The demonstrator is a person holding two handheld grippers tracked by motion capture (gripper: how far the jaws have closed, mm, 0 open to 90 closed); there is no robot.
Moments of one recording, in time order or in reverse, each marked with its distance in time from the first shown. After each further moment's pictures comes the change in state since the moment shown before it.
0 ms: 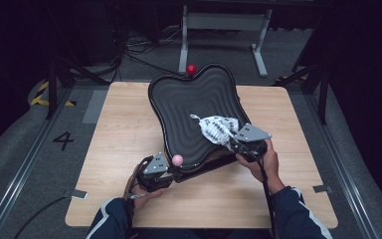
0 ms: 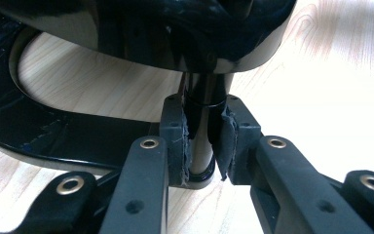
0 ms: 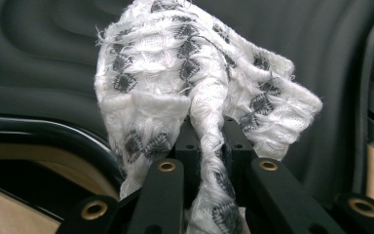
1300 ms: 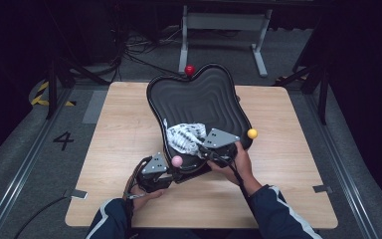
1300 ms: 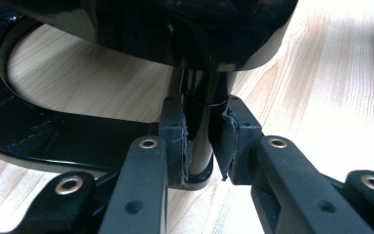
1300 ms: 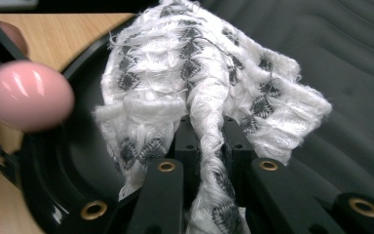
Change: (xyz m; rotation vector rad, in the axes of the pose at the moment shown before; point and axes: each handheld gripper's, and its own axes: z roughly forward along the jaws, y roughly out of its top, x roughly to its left) left arm 0.001 -0.004 0.000 -0.013 -0.028 -0.021; right arm 0.070 0.048 0.026 -0.059 0.215 -0.113
